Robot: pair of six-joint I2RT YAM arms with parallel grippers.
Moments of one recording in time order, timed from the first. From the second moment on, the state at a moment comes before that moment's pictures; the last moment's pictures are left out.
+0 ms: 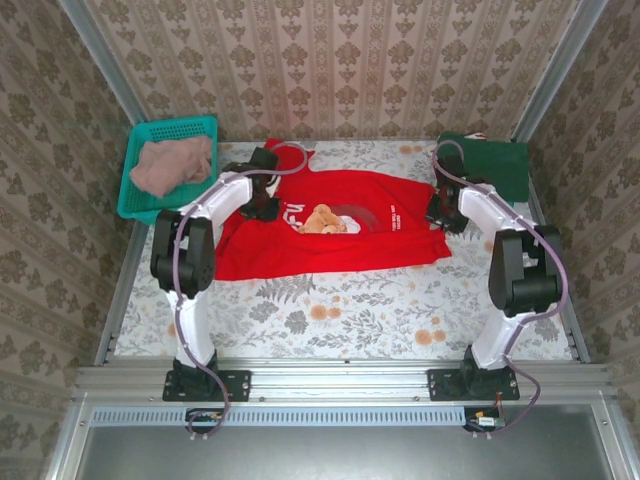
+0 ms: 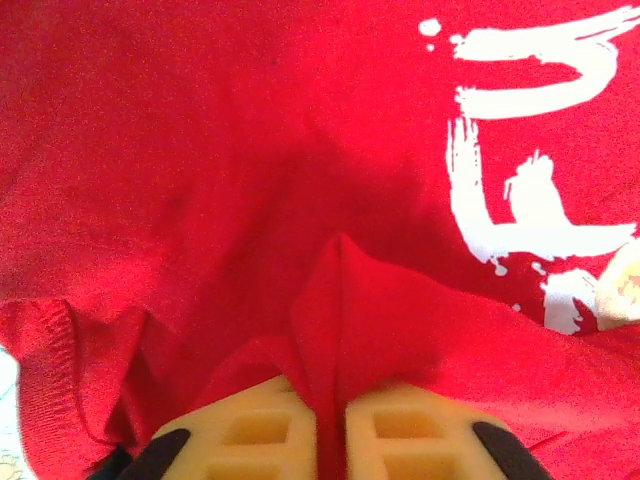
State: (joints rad) left arm -0.36 2.03 1.62 -0.89 -0.10 -0.06; right arm 0.07 1.76 1.30 -0.76 0.16 0.57
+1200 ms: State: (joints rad) left arm -0.35 1.62 0.95 -0.62 0.07 -0.30; right arm 0.34 2.05 1.49 -0.79 0.13 0.43
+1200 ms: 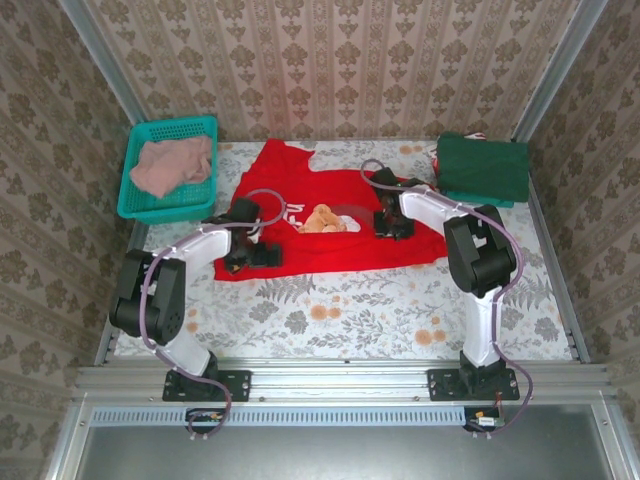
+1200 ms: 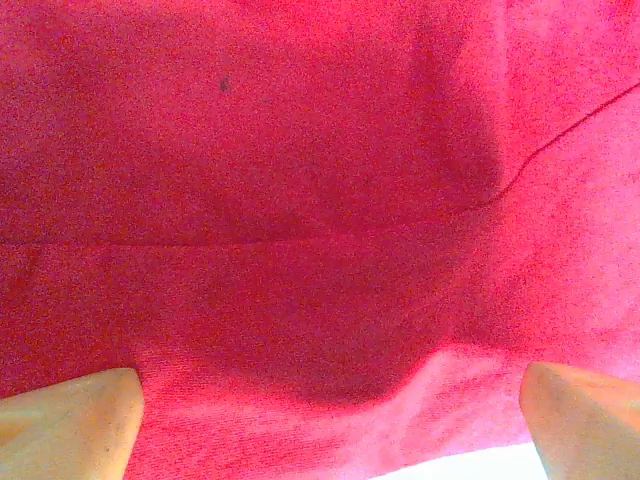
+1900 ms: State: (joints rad) left arm -0.32 1.67 0.99 -0.61 0.08 -0.30; right arm 0.34 1.80 1.21 -0.75 0.18 0.39
